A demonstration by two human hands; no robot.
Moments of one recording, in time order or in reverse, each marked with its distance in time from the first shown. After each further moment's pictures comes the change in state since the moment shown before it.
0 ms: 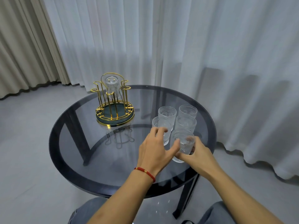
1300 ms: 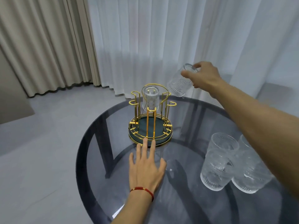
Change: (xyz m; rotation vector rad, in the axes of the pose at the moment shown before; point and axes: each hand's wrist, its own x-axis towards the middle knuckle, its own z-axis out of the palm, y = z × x) left_hand 0.048 -0.194 -0.029 0.489 -0.108 -0.367; right_hand 0.265 -0.271 0.021 -0.019 0.165 -0.346
